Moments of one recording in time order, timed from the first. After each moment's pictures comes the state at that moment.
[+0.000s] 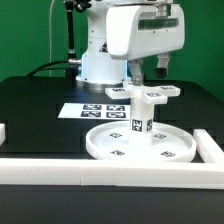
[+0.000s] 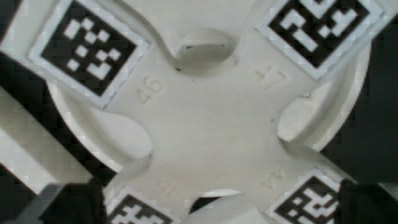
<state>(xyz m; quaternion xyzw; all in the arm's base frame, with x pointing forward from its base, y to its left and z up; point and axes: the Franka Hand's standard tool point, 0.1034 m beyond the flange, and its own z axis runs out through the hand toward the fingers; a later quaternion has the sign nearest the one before) 0.545 0.045 0.122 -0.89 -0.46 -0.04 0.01</state>
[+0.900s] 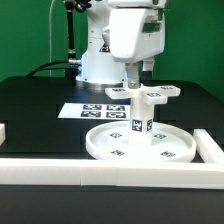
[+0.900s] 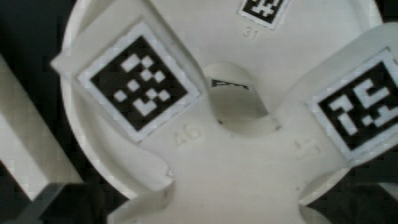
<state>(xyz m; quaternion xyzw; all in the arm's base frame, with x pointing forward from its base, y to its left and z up) 0.542 0.030 0.115 -0.87 -0.50 -0.03 0.00</state>
